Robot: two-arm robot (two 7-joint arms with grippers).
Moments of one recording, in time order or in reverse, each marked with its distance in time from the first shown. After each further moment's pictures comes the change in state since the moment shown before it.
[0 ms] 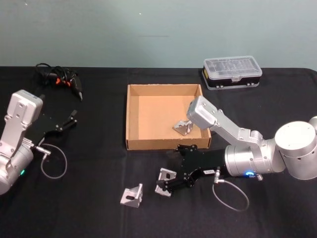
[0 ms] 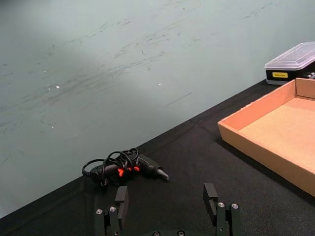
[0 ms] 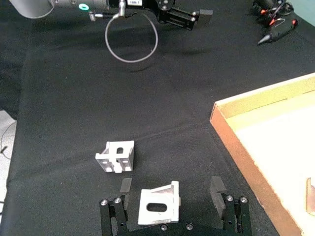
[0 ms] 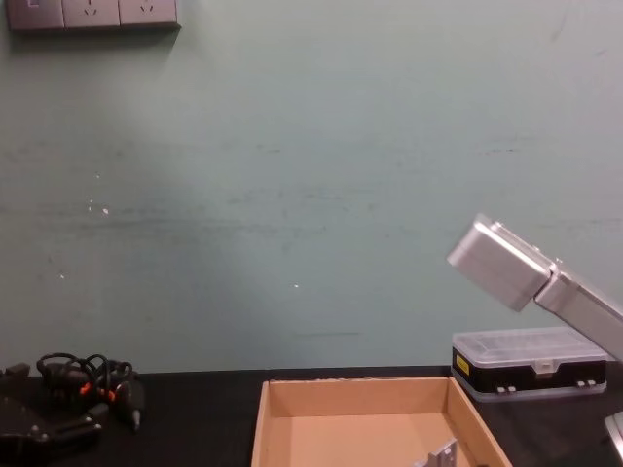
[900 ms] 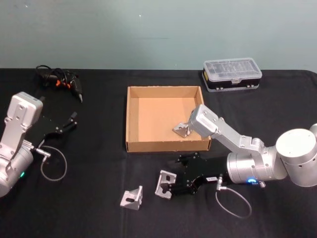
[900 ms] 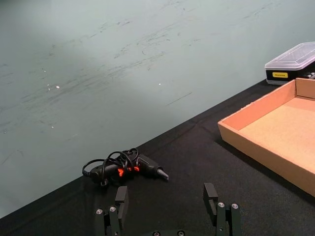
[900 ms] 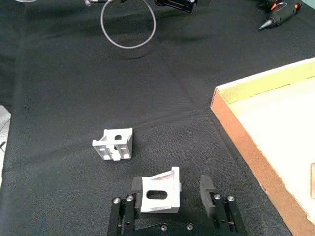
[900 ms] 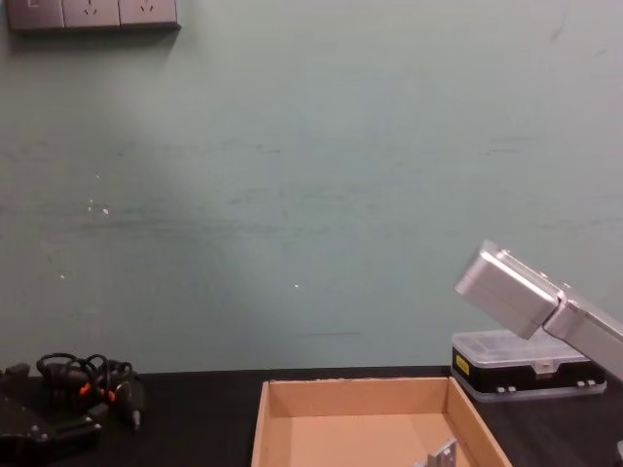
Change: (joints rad) left arm 0.000 0.000 0.000 0.000 0.000 0.000 0.000; right arm -0.015 0.009 -0.005 0.007 -0.011 0.002 -0.009
